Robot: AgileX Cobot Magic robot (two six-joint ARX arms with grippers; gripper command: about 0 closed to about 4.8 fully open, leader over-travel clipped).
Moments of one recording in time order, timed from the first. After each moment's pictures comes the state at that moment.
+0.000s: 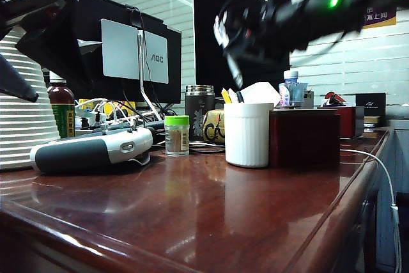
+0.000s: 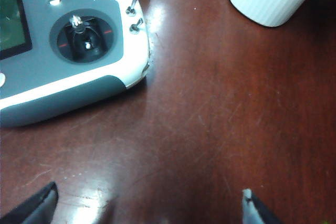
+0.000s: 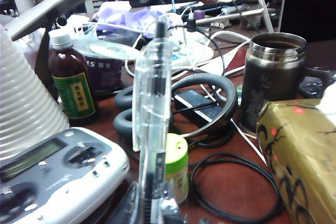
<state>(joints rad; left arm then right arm) -0.56 0.88 0.57 -0.31 -0.05 -0.13 0.44 1.67 0.92 0.72 -0.28 0.08</state>
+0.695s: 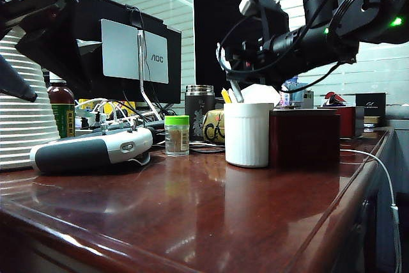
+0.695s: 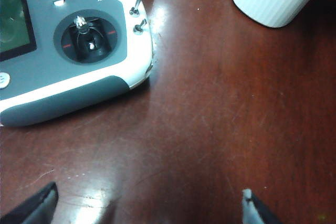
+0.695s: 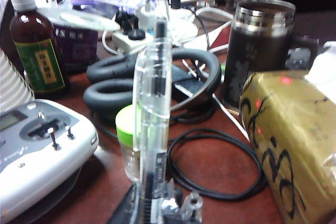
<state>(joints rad) -0.56 0.88 0.57 -0.31 -0.06 -0.13 0.43 1.77 0.92 0.76 -0.24 0.02</state>
